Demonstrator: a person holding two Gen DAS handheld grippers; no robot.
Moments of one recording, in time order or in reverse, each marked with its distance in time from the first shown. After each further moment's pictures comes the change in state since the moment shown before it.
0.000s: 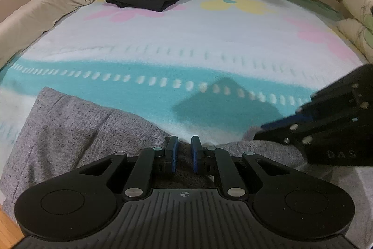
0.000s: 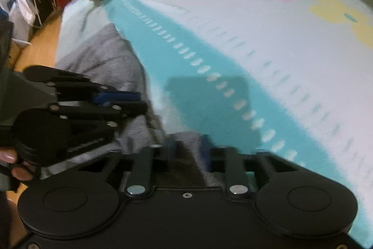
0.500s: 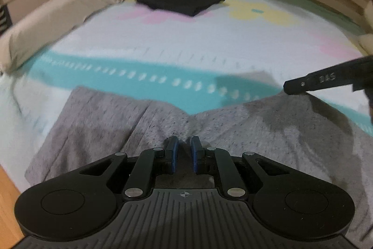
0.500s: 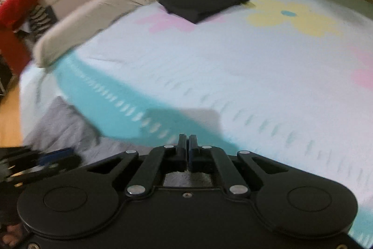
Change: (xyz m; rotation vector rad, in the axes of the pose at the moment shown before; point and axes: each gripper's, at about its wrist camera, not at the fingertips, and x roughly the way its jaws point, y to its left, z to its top) left arm -0.011 0.012 0.001 -0.084 -0.005 0.114; right arm -0.008 -0.048 0.024 0.275 -0.159 -0.185
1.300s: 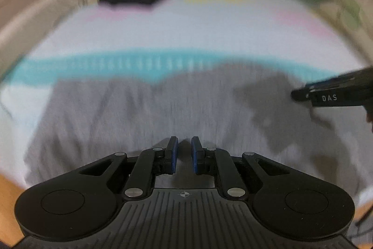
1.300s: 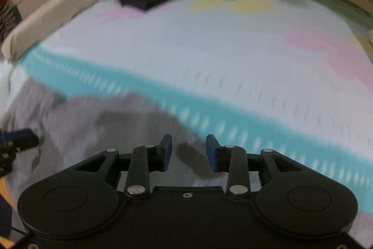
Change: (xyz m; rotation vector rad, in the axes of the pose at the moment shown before) left arm -0.031 -0.020 -0.040 0.178 0.089 -0.128; right arm -0.060 -0.006 -0.078 0.078 0.013 -0.230
